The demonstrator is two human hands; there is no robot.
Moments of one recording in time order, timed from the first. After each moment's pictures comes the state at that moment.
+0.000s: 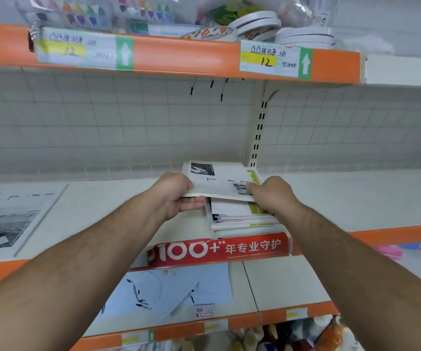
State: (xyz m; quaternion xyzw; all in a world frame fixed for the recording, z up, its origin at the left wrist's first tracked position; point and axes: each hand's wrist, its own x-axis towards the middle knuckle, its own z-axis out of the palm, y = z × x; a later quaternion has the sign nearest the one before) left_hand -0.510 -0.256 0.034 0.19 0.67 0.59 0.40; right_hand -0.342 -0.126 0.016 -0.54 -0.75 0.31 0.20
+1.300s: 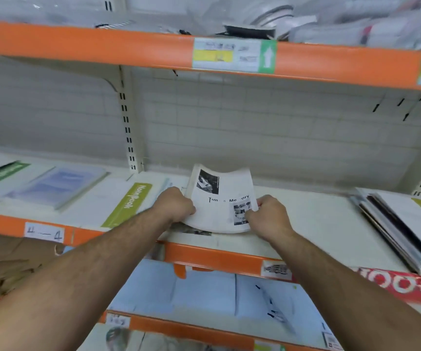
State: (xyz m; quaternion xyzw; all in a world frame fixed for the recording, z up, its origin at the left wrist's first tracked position) left_hand -0.824 -0.522 -0.015 0.23 0.88 0.37 0.18; right_hand -0.670 -0.364 -0.039 -0.41 -0.83 0.32 0.20
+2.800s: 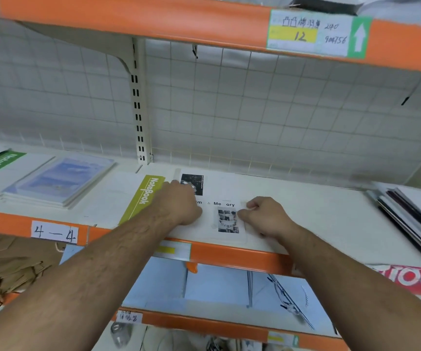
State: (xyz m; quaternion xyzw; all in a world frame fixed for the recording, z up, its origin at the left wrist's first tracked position) left_hand -0.869 -0.554 -0.020 0.38 0.92 0.05 0.06; right_hand -0.718 -0.399 -0.046 -0.40 -0.83 0.39 0.08
